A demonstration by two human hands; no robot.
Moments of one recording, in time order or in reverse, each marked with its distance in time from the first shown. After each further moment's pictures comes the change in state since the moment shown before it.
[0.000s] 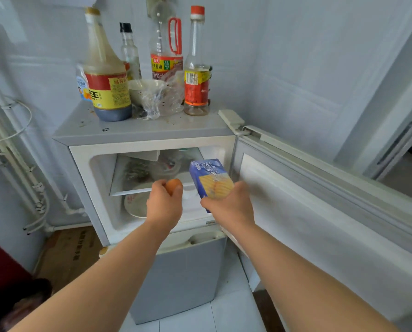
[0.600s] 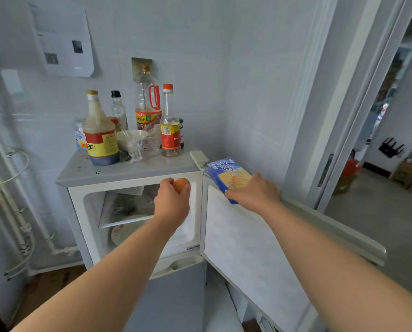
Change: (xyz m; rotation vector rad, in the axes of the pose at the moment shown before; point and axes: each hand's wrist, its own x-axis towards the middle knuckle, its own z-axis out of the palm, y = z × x) left_hand -0.085 0.113 0.004 0.001 -0.050 0.195; right_hand -0.001 -0.018 -0.174 -0.456 0.128 -0.055
